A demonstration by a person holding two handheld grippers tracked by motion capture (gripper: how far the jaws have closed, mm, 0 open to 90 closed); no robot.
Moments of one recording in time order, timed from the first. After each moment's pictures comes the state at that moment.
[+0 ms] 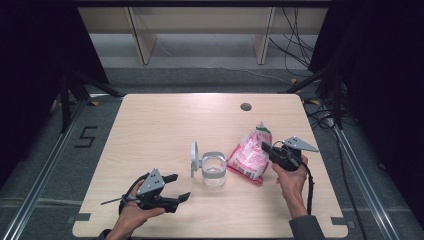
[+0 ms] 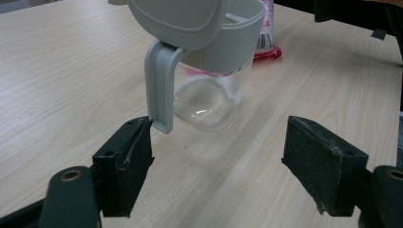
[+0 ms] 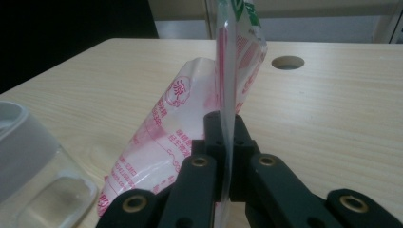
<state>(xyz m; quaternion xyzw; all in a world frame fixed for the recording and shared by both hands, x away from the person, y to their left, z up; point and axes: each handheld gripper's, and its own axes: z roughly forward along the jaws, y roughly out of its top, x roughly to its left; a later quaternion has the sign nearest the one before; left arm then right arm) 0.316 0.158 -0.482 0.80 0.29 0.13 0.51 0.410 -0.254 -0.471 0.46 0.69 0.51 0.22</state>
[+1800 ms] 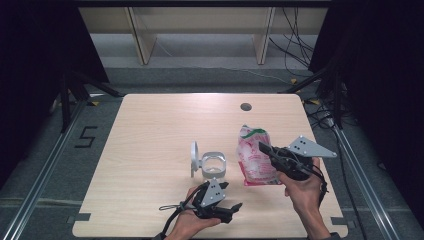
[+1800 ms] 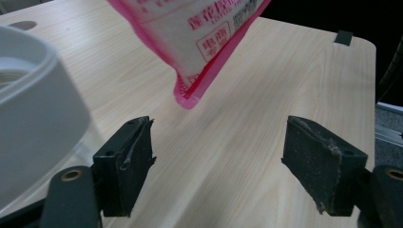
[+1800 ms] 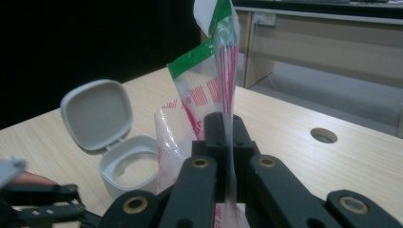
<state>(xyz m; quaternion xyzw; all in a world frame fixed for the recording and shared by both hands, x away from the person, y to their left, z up) 0.303 0.013 -0.496 0.82 0.24 0.13 0.51 0.339 -0.230 -0.374 0.35 0.73 0.55 0.23</state>
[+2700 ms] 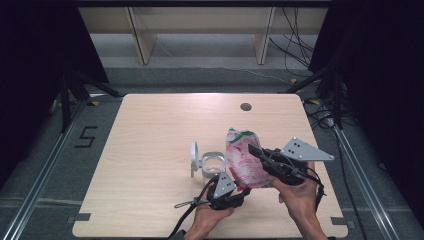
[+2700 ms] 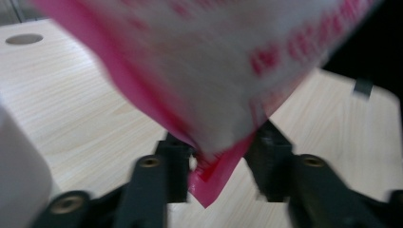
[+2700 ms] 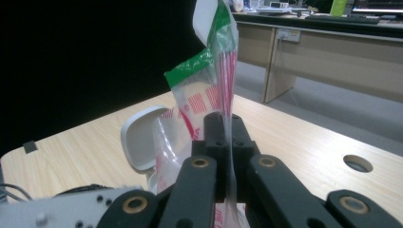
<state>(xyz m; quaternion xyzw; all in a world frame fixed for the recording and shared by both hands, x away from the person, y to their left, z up) 0.322 -0.016 -0.499 0.77 0.29 0.13 0.56 0.320 -0.204 -0.351 0.30 0.73 0.58 0.22</state>
